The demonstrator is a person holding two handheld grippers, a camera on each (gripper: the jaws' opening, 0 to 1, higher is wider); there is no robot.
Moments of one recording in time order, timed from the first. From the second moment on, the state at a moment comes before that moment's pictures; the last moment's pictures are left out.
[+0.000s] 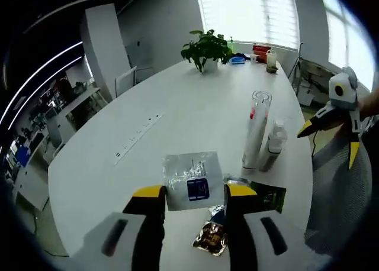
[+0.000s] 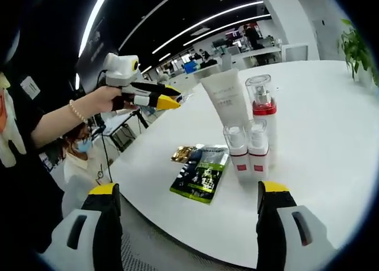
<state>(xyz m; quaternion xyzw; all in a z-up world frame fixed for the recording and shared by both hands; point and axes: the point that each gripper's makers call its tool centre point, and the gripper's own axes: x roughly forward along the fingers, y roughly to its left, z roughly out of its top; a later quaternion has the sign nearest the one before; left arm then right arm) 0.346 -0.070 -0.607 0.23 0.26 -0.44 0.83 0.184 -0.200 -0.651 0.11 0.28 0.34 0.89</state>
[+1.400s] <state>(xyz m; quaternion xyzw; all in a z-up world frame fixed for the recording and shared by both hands) 0.226 -0.059 -0.613 0.35 0.26 -0.51 0.74 0.199 -0.124 -0.606 0.17 0.24 0.45 0.84</state>
